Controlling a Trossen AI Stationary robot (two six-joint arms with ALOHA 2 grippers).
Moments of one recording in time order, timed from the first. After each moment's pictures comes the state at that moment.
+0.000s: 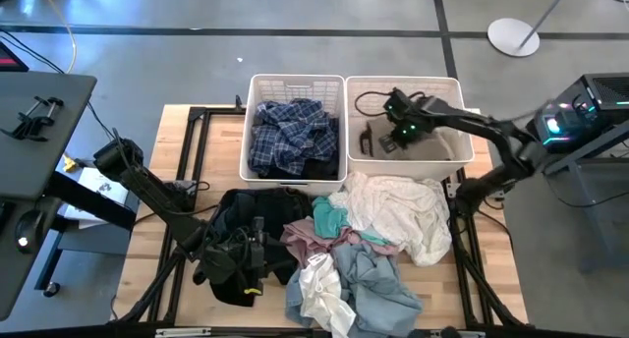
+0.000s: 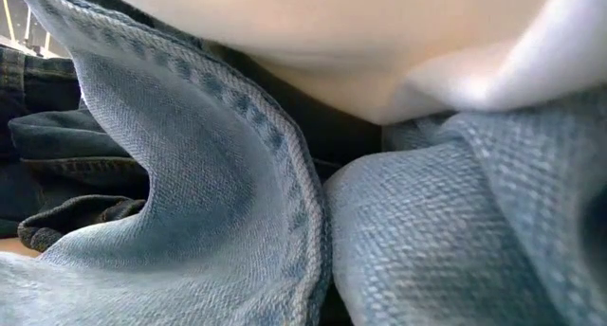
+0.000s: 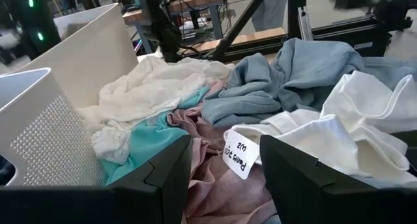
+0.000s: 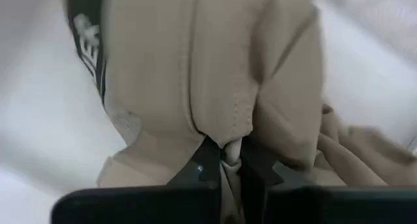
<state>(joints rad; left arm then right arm) -0.75 1.46 0.86 0.18 -0.80 -0.10 -0.74 1.49 1.03 -0.89 0.10 0.25</state>
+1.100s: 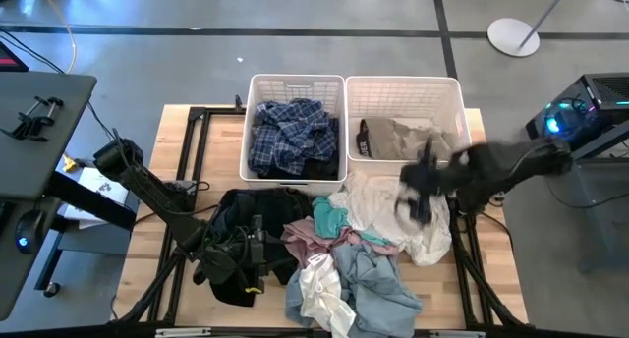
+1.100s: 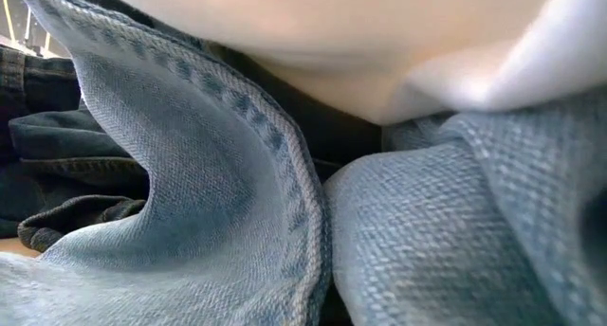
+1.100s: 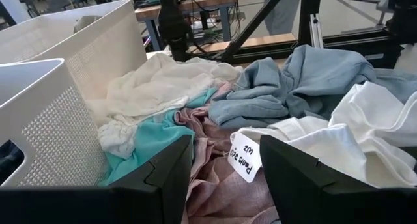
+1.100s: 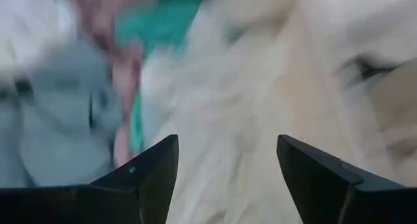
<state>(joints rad) -0.75 1.46 0.86 0.18 -0.84 -0.15 0.29 1.17 1.34 -1.29 0.23 0.45</state>
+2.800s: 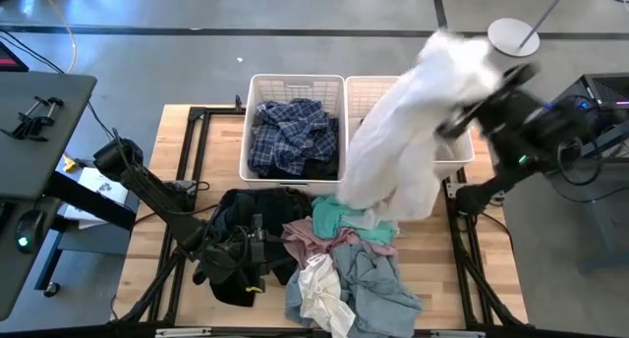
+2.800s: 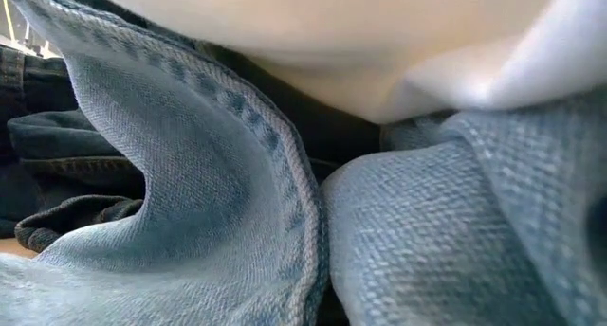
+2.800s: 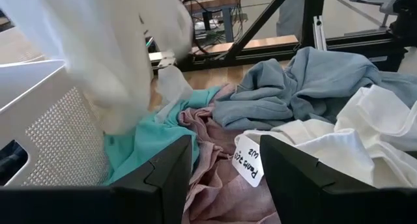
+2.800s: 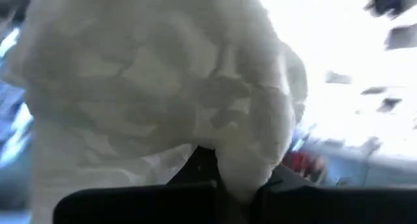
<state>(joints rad) -0.74 1.46 0.86 0.18 -0.85 -0.16 0.37 1.06 1.41 0.62 0.91 -1.13</state>
